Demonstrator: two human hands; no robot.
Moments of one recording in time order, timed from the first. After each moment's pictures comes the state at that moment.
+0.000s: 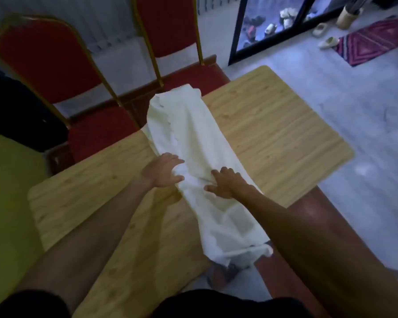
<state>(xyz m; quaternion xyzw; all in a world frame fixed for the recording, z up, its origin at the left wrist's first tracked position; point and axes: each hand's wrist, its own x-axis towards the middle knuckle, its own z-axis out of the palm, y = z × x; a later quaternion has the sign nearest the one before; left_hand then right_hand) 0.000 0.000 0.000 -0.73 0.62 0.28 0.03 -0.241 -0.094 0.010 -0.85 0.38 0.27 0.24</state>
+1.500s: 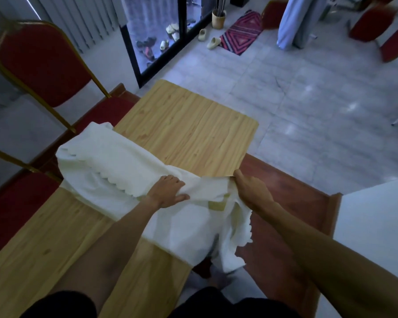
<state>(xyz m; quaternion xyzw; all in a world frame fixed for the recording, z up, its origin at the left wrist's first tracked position) -0.175 -0.101 -0.045 -0.49 0.86 0.14 0.08 -0.485 -0.072 0.036 -0.76 0.62 0.03 0.18</state>
